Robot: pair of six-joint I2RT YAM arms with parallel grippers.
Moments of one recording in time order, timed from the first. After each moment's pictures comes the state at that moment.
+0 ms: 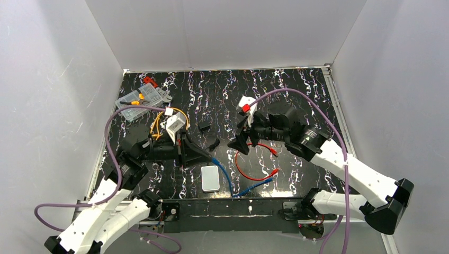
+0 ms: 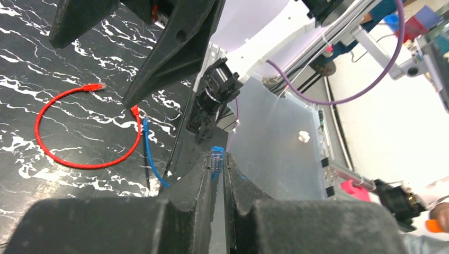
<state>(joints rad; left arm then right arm) -0.59 0.64 0.82 -0.29 0.88 -0.44 0.87 1.09 1.10 -0.40 -0.37 -0.06</state>
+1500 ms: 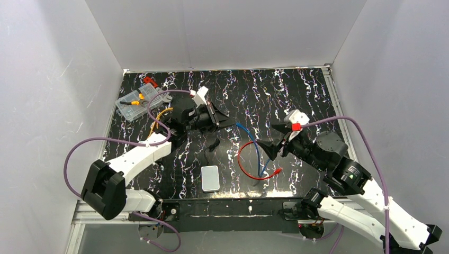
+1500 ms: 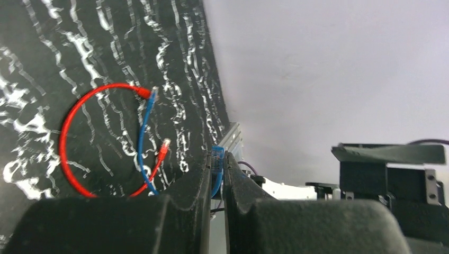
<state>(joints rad) -0.59 1.32 0.90 0.15 0.50 -1.05 0.87 0.58 0.85 -0.36 0.02 -0.03</state>
